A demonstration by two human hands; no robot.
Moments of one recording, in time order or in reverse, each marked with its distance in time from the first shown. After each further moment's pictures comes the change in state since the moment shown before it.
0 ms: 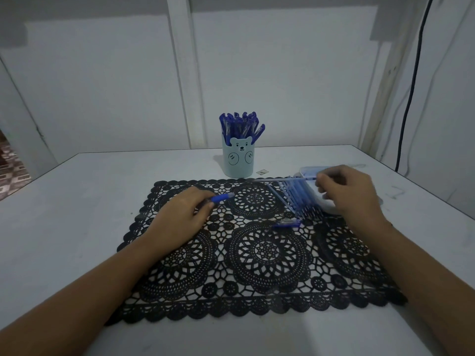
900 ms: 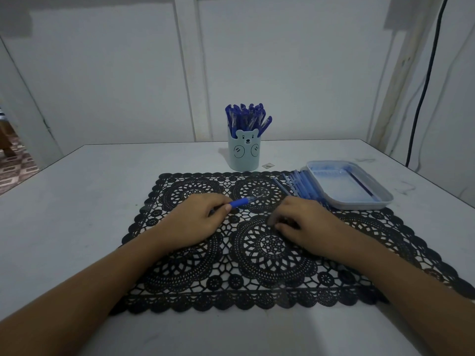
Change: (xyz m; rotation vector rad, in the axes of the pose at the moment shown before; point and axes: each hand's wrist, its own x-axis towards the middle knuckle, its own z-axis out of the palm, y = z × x) left_hand -0.004 0.019 -0.004 -0.146 -0.253 -0.029; right_hand -0.038 -0.012 0.028 -0.545 -0.732 -0.486
